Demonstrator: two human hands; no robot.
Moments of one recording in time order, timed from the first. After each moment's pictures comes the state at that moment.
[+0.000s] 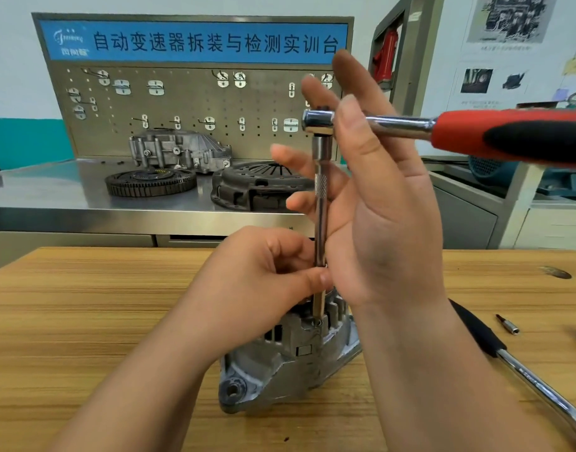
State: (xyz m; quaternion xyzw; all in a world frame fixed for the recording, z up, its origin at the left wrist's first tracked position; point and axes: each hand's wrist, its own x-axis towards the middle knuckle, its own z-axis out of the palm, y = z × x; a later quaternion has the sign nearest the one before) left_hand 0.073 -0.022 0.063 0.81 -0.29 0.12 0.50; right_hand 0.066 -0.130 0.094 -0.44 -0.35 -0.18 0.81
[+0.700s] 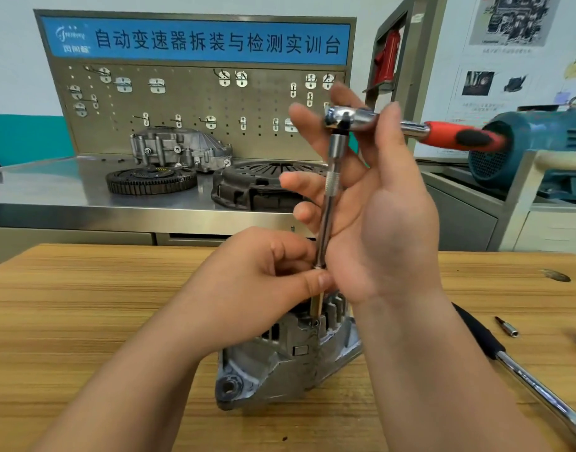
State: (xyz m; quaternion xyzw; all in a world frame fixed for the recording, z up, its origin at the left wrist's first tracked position) left_hand 0.076 -0.017 0.062 0.82 -0.31 0.08 0.46; right_hand 0.072 -0.134 0.092 -0.42 -0.29 -0.11 0.85
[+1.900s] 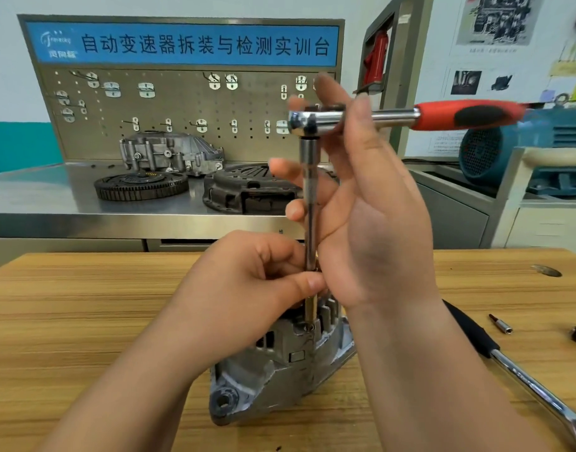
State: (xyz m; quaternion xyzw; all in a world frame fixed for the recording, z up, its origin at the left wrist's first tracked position) left_hand 0.074 -0.023 0.062 0.81 -0.29 0.09 0.51; right_hand 0.070 -0.134 0.093 -0.44 -0.31 -0.17 0.83
